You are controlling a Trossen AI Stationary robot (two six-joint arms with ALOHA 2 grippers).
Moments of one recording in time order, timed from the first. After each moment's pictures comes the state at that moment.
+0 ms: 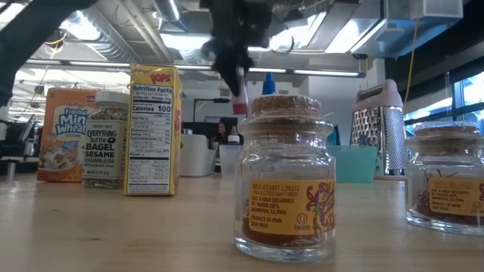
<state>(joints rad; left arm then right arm) 0.35 2.06 2.08 -1.30 -0.01 0.65 0.55 1.65 2.10 -1.23 0.03 0.05</state>
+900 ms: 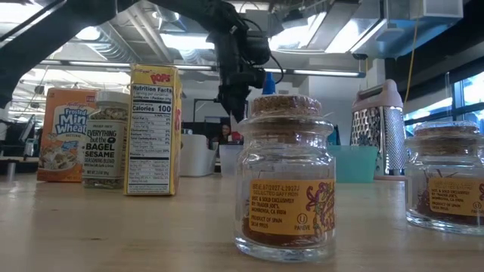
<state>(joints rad) 0.48 2.18 2.08 -1.22 0.01 0.18 0.46 1.59 2.10 -1.41 0.05 -0.01</state>
